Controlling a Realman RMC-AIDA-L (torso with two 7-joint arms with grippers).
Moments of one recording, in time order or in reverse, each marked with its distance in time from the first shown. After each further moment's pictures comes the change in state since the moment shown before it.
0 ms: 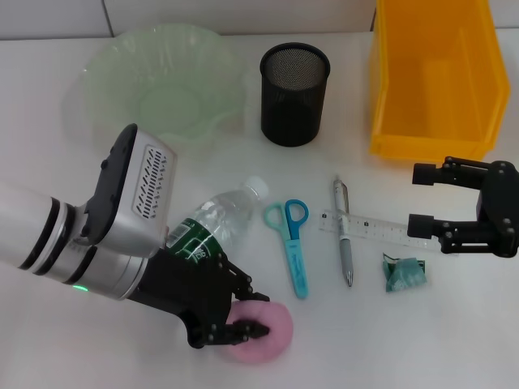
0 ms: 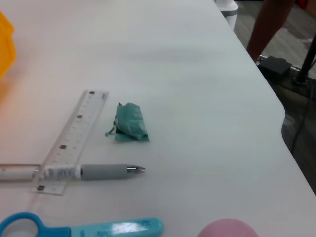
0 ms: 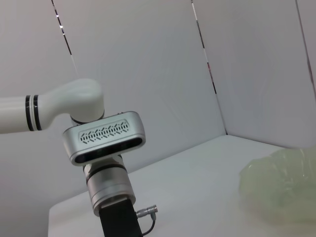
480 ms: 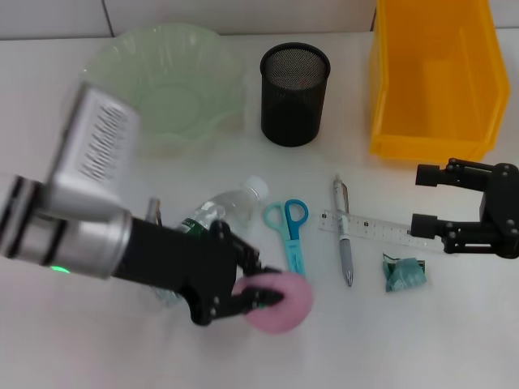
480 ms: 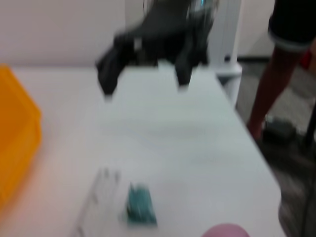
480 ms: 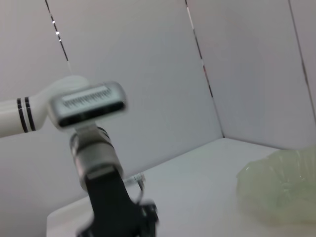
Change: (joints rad) left arm 0.051 0.009 -0.102 0.114 -0.143 0.124 -0.008; right arm -0.012 0.001 0.007 0.005 0.011 -0.001 0.007
